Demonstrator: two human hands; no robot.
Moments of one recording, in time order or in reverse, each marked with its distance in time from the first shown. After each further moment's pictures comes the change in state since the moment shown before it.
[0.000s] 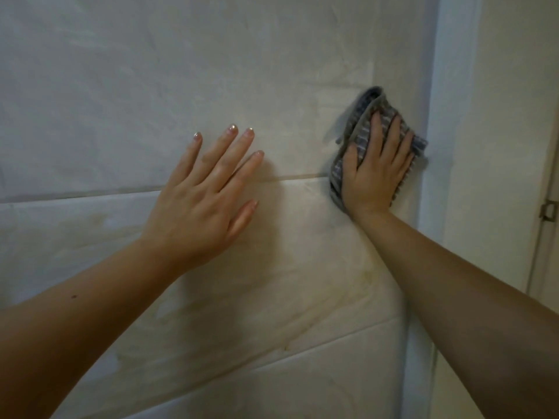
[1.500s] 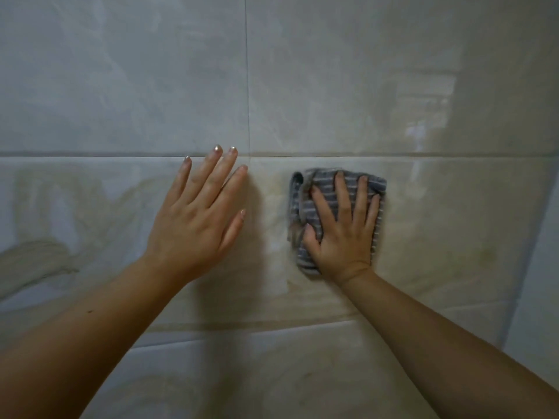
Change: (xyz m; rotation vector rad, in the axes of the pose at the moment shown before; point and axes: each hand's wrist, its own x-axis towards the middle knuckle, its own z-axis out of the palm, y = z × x) left_hand -0.188 -0.126 -0.106 0.132 -0.107 -0.183; right_hand -0.223 -0.203 -0.018 0.039 -0.132 -0.524
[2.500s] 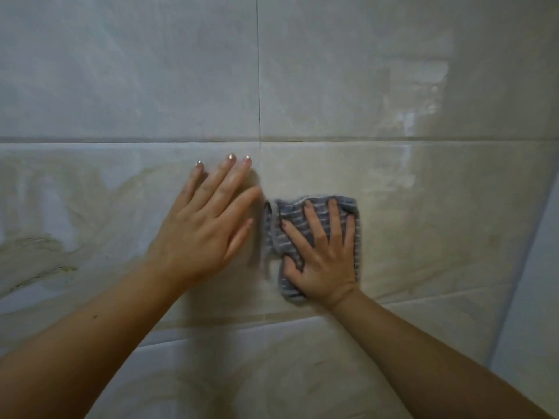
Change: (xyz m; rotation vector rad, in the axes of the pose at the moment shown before) left_hand -0.021 -0.008 0.018 -0.121 -0.002 0.093; right_hand -0.042 -0.046 0.005 0.053 0.010 -0.140
